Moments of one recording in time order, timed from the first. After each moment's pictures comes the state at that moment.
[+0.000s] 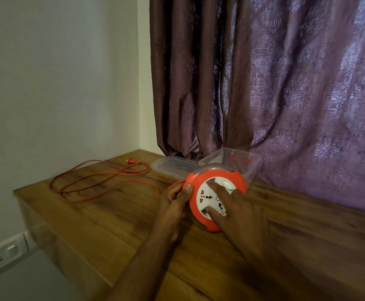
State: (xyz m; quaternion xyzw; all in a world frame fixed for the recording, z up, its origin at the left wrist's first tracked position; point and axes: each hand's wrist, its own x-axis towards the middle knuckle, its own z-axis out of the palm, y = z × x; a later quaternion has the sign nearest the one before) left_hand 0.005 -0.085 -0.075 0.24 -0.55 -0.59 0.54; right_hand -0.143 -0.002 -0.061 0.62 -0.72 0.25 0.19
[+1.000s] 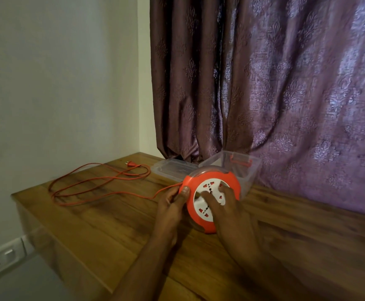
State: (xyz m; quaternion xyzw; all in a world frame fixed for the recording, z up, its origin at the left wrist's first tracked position) left_hand 0.004 -0.089 -0.079 0.26 -0.51 -0.59 0.57; right_hand -0.134 -0.005 -0.066 0.68 -0.69 0.20 0.16
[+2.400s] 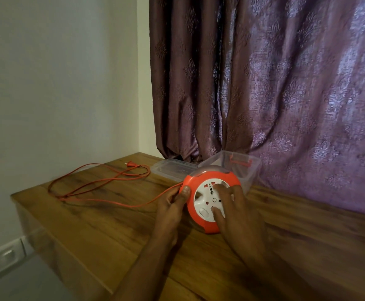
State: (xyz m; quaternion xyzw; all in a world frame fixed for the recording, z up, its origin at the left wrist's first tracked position) left_hand 0.005 -0.082 -0.073 0.25 -0.52 -0.57 0.58; right_hand -0.137 -0.002 -0.061 0.64 -0.68 0.30 0.19
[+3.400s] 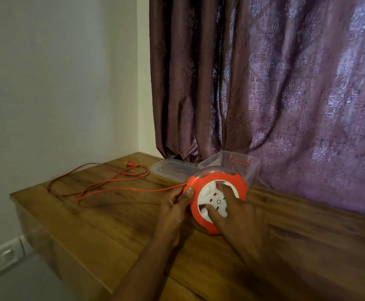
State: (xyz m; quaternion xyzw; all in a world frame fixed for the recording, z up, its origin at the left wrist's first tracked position) left_hand 0.002 -0.081 -0.074 0.23 -0.54 -0.59 0.55; right_hand -0.139 -0.006 -0.061 0.59 -0.70 0.33 0.21
